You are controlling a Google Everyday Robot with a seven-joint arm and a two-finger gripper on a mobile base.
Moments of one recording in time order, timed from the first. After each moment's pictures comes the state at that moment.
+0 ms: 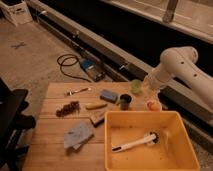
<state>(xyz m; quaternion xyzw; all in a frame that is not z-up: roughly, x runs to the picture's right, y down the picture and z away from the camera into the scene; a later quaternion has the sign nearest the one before) 0.221 0.012 0.727 -0.22 -0.12 -0.04 0.97</state>
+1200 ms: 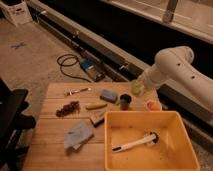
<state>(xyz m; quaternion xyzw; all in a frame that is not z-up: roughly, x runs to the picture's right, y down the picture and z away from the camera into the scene) 0.166 0.011 0.705 -0.19 -0.16 -0.14 0.96</state>
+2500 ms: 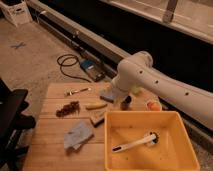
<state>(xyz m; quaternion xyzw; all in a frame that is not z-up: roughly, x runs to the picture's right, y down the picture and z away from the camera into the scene) 0.029 0.057 0.698 -0.20 -0.21 -0.28 0.92</state>
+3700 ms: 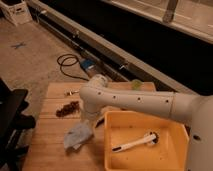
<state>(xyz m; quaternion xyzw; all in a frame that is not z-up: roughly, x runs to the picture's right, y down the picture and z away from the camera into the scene) -0.085 0.178 0.736 -0.28 -0.26 -0.40 0.83</state>
